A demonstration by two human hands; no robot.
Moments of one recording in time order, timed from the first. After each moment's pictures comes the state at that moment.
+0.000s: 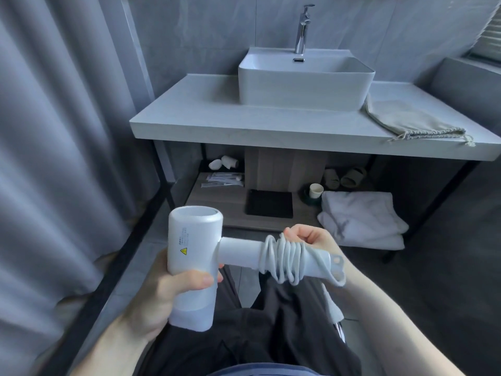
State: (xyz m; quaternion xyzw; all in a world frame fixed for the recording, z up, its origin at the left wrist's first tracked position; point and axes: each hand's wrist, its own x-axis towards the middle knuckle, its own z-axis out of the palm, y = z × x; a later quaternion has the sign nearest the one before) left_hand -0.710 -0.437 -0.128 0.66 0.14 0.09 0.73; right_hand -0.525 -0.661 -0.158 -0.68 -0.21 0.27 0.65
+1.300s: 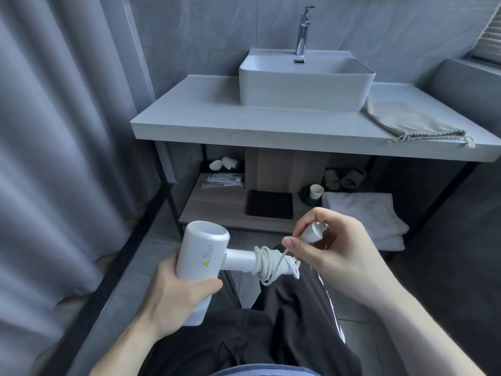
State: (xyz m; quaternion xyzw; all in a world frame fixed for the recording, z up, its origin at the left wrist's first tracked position) left_hand -0.706 -0.439 -0.156 0.77 0.25 0.13 0.57; right_hand -0.566 -0.685 -0.087 -0.80 -0.30 0.07 0.52
